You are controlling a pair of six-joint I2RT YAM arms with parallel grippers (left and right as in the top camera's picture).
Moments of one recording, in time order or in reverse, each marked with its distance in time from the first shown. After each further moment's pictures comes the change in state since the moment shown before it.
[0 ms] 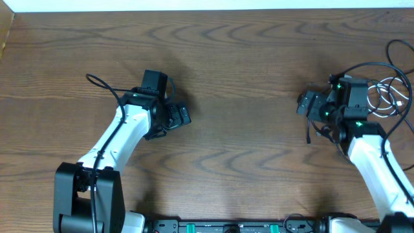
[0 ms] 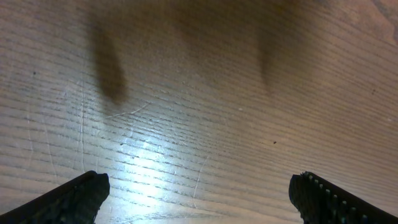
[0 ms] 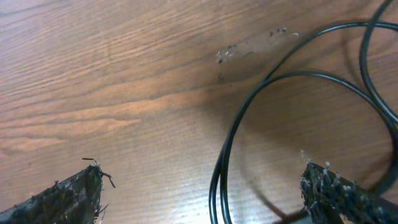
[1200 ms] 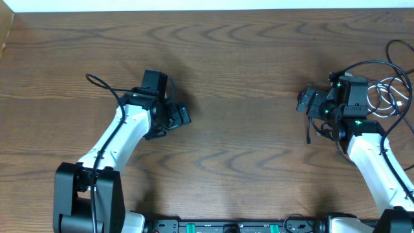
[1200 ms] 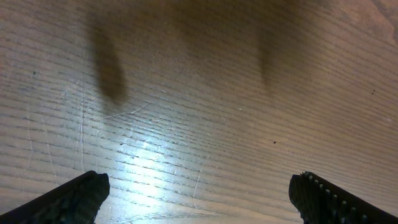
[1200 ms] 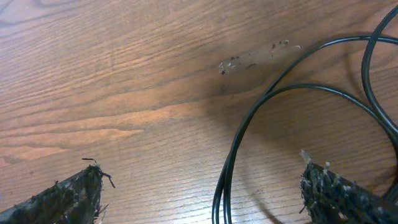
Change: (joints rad) left arm 0.000 0.000 0.000 0.000 0.000 0.000; right arm 0.000 0.041 0.014 0.044 0.001 0.000
